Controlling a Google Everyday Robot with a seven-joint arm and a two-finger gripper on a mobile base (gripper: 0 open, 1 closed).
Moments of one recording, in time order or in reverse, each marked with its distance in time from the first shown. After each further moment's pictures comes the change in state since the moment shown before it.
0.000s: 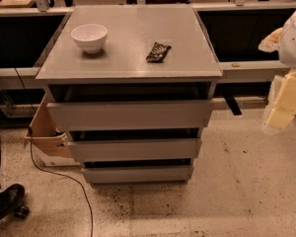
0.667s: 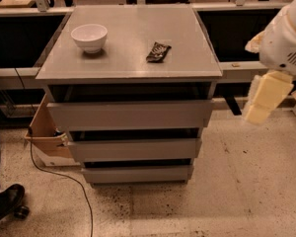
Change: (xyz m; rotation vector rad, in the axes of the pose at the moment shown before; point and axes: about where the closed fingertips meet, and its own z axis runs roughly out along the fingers) arm -0.017 -0.013 0.022 0.019 -0.034 0.019
